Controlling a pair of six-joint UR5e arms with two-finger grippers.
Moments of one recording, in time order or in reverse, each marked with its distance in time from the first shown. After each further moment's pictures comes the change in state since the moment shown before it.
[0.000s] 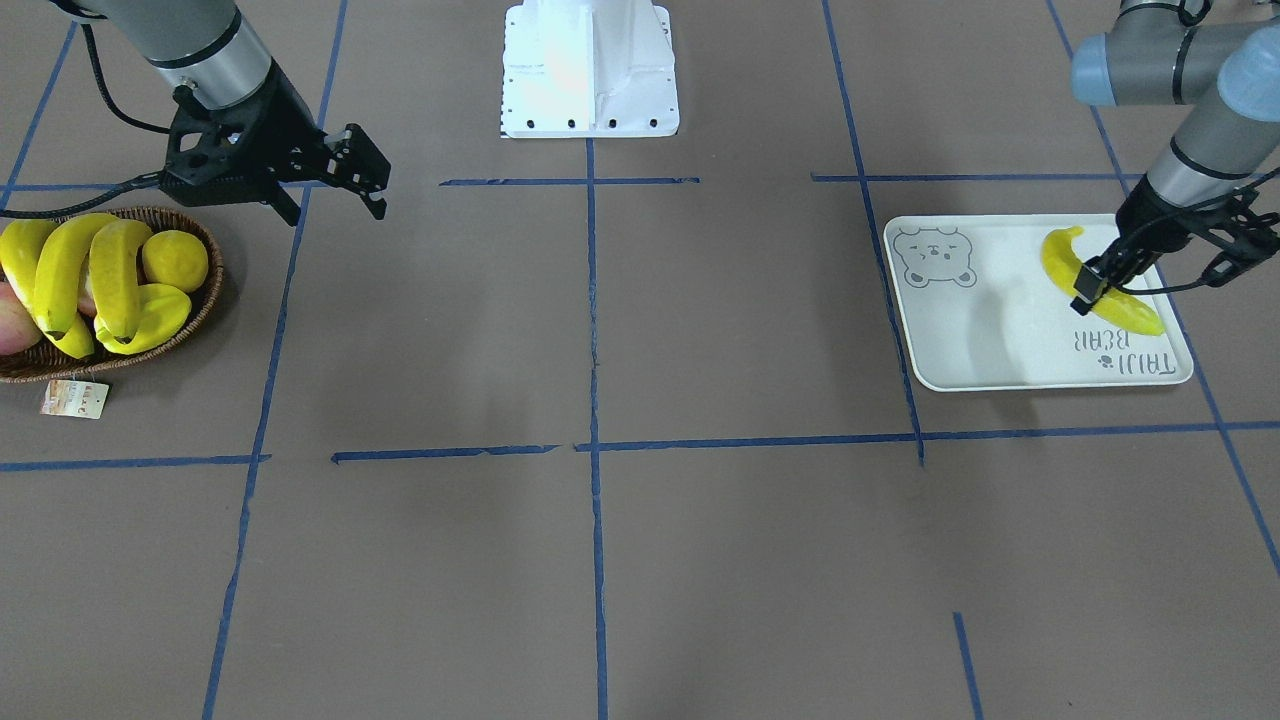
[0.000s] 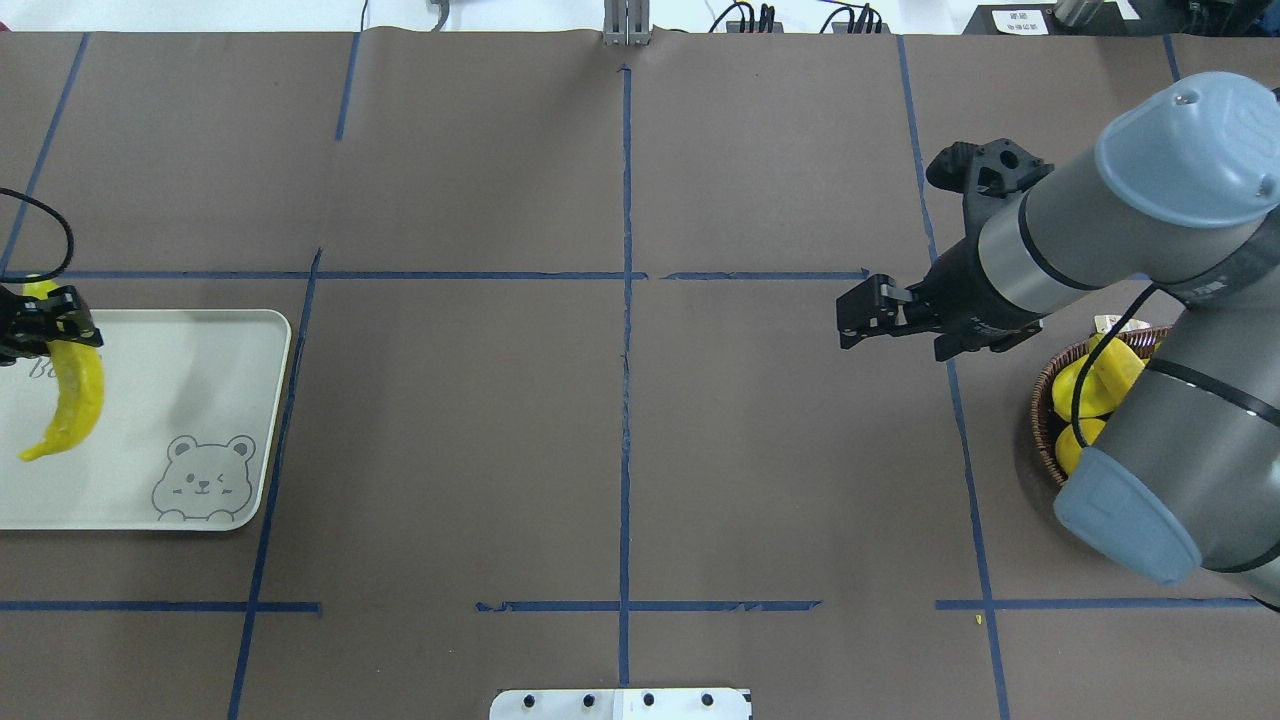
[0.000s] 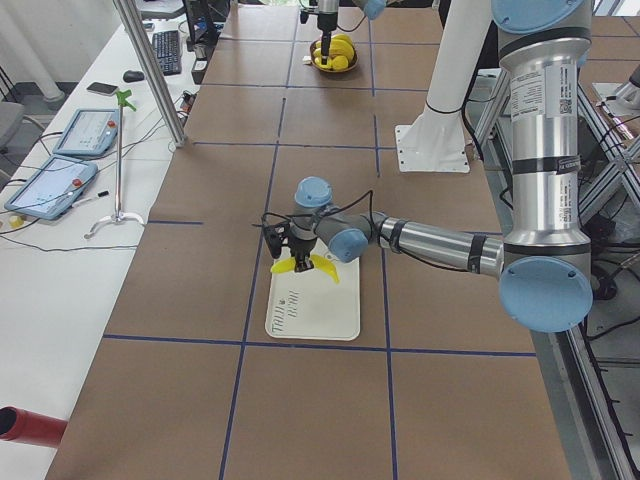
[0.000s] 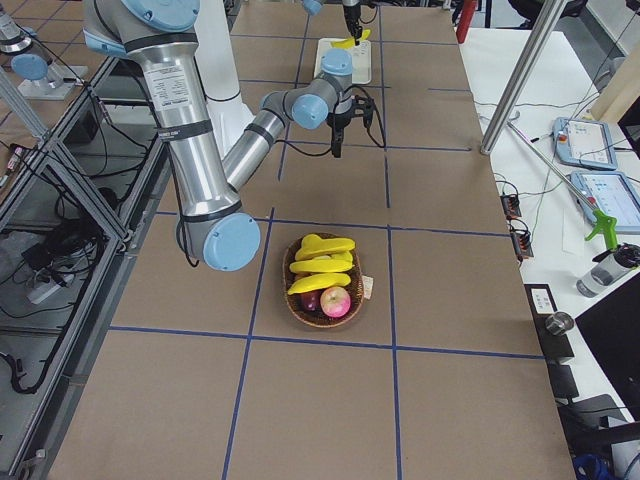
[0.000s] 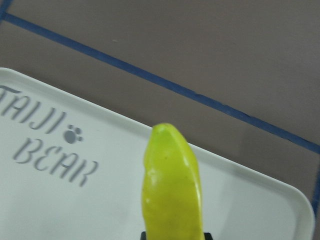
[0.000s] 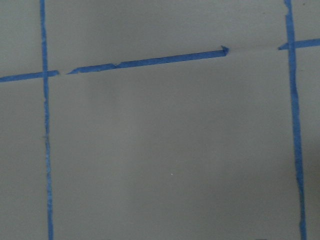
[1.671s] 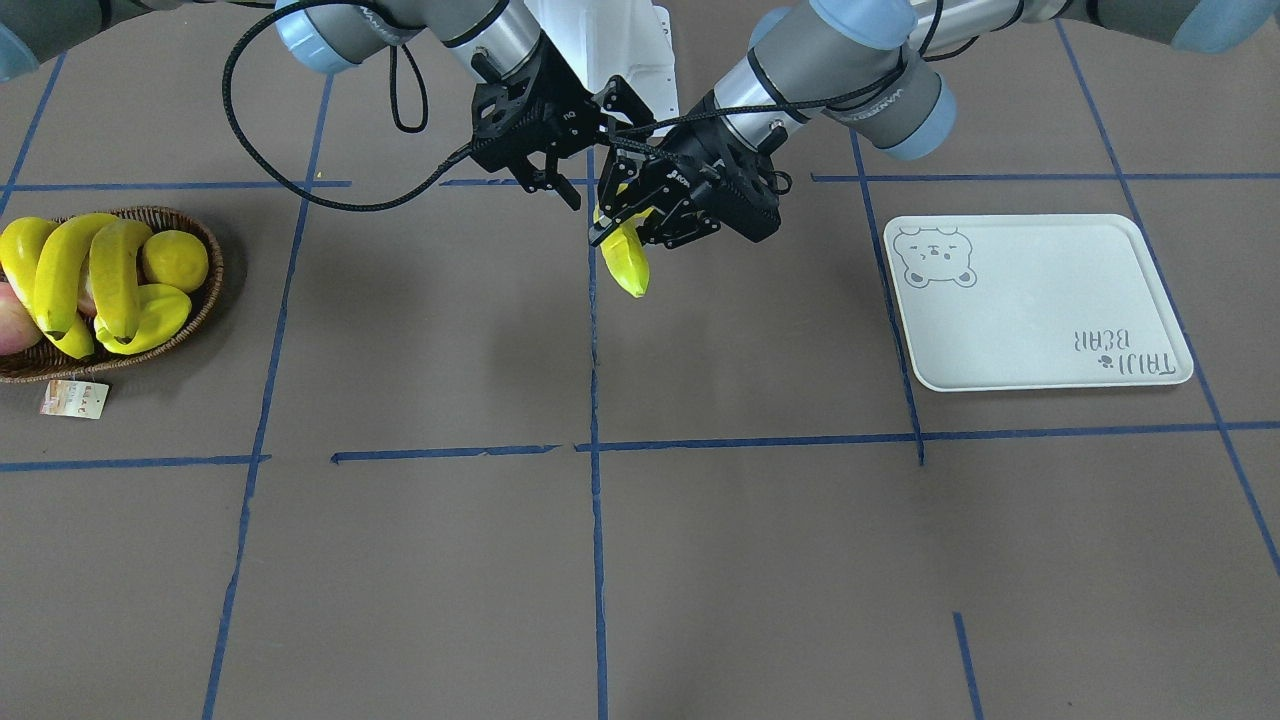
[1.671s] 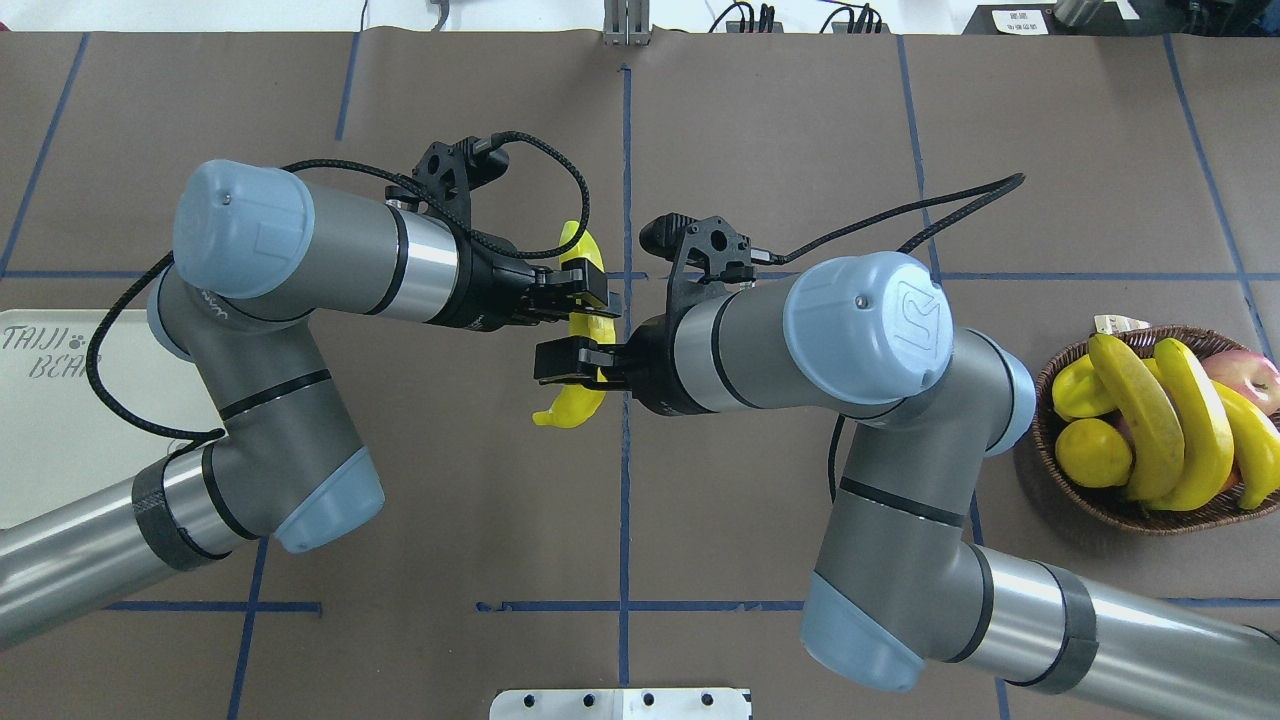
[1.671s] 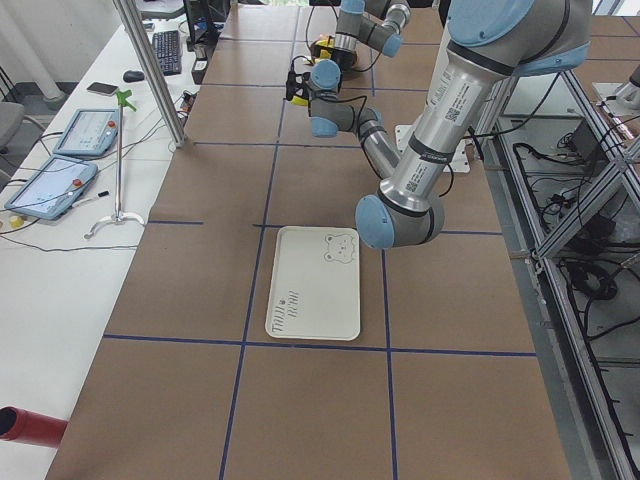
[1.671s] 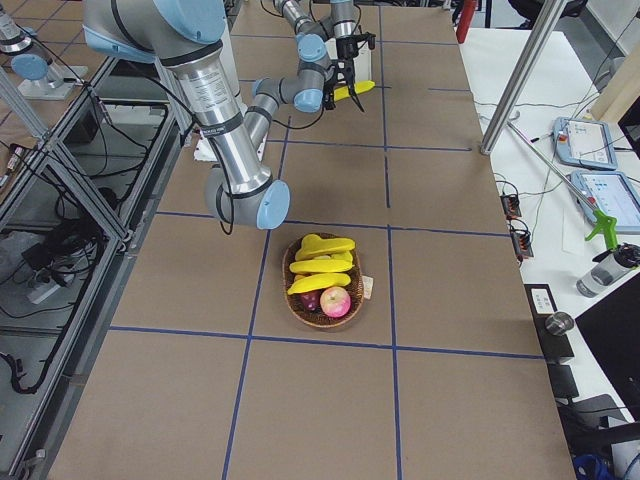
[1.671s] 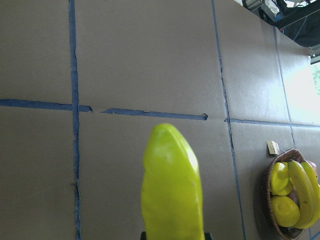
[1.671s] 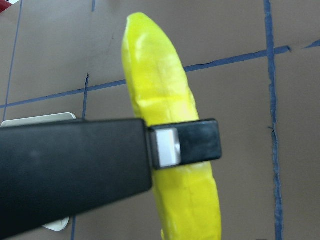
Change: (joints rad) left arm 0.415 -0.690 0.013 -0.207 0.074 -0.136; right arm -0.316 0.329 -0.254 0.510 -0.276 0.346
